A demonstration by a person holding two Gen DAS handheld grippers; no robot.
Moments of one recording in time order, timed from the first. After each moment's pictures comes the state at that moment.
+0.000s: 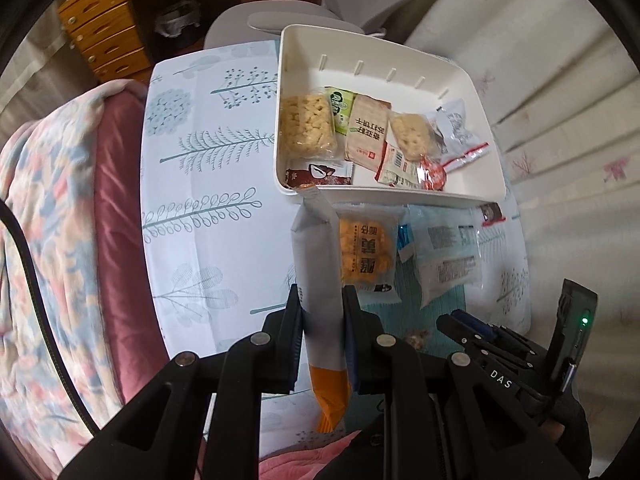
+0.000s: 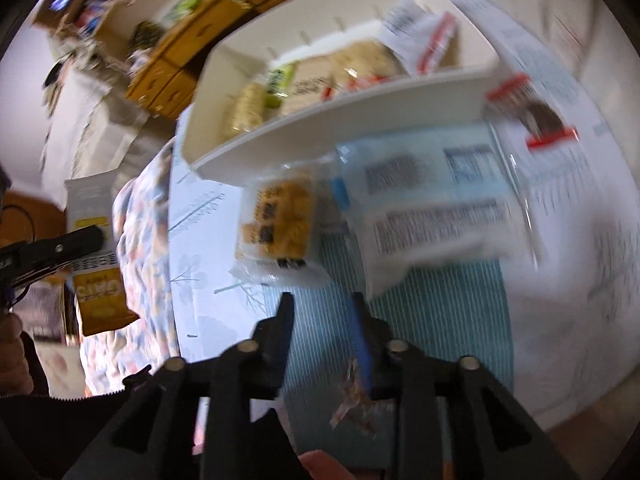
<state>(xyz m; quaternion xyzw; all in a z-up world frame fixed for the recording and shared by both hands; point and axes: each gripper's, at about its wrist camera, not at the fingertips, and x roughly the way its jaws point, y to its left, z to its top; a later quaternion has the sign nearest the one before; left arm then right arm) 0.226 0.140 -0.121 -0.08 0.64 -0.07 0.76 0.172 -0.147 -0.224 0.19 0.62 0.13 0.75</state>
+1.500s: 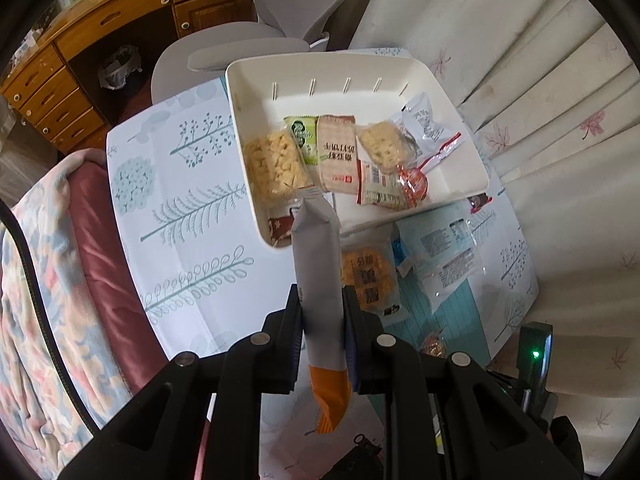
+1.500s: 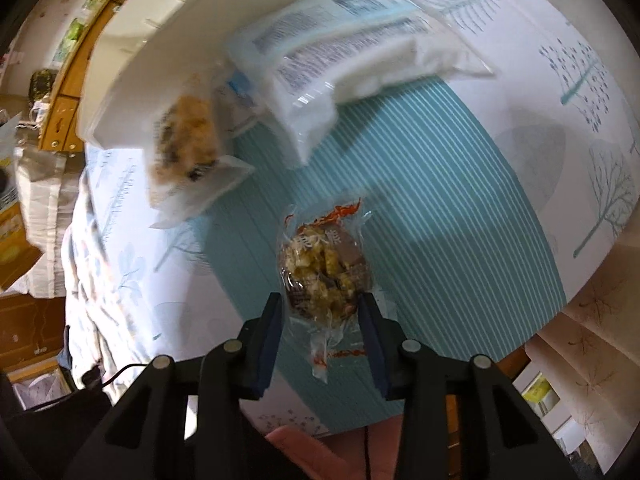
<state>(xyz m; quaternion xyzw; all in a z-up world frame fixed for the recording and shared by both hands) 0.273 0.135 -0.114 0.00 0.62 -0.16 0.76 0.124 -0.132 -0.257 0.25 0.69 -0.01 0.68</state>
